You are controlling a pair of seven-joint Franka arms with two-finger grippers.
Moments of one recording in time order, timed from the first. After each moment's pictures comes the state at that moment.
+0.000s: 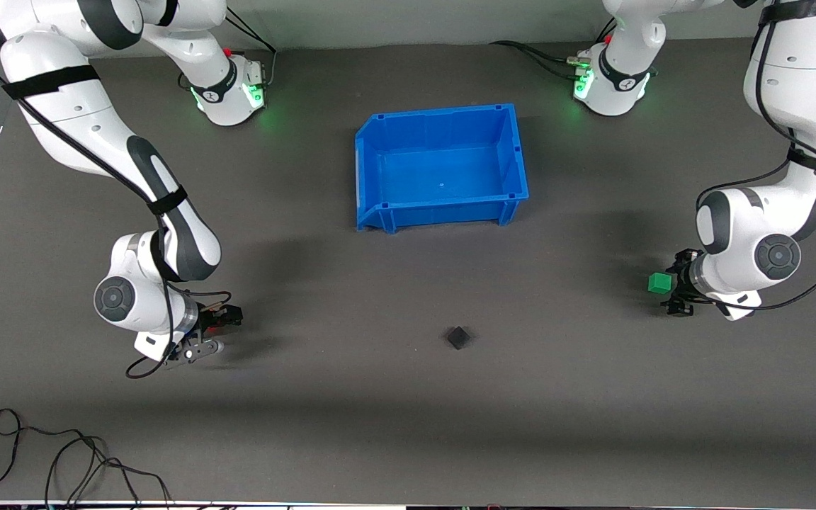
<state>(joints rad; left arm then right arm) 0.08 0.49 0.00 -2.06 0.03 2.43 -1.26 -0.01 0.67 0.09 -1.79 -0.04 2.40 -0.22</state>
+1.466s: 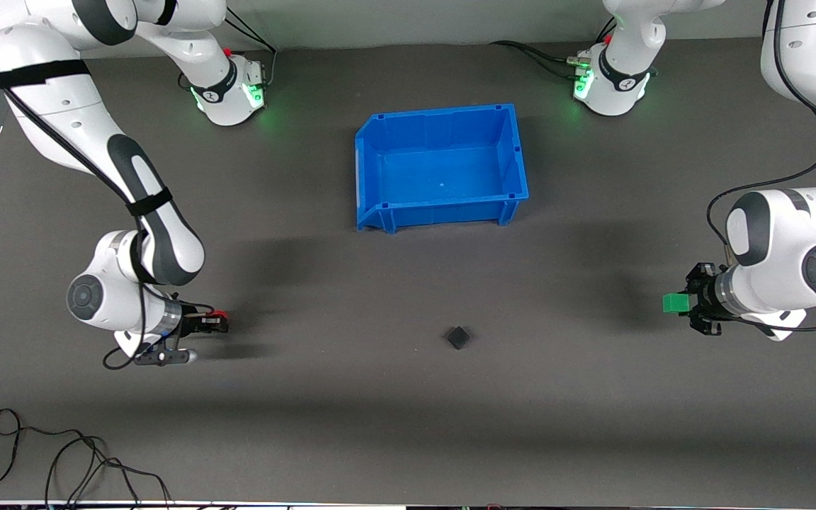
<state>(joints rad) 0.04 0.45 -0.01 -1.79 0.00 2.15 -1.53 -0.03 0.62 0.08 -1.80 0.21 2.38 0.08</state>
